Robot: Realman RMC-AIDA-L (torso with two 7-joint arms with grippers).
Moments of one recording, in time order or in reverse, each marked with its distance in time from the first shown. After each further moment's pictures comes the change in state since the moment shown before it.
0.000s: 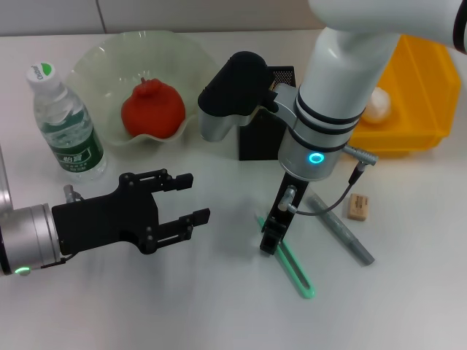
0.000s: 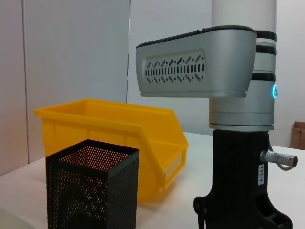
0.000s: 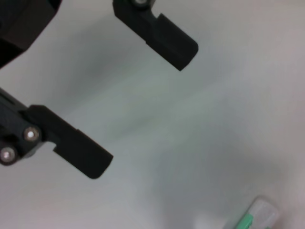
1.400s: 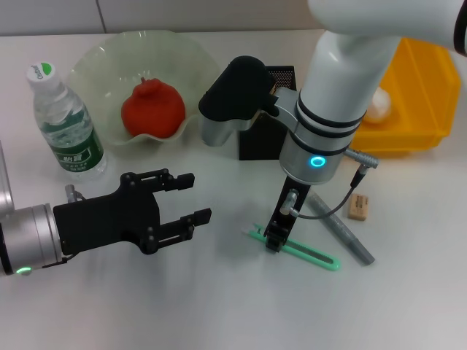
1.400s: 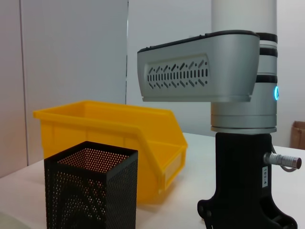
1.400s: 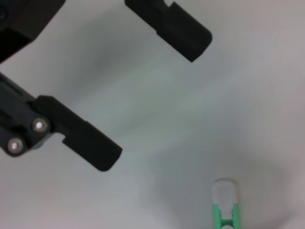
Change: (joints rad) left arm -0.002 -0.002 0.000 -0.004 -0.002 0.000 0.013; right arm -0.006 -0.001 -0.009 -0.016 -0.003 -0.005 0.000
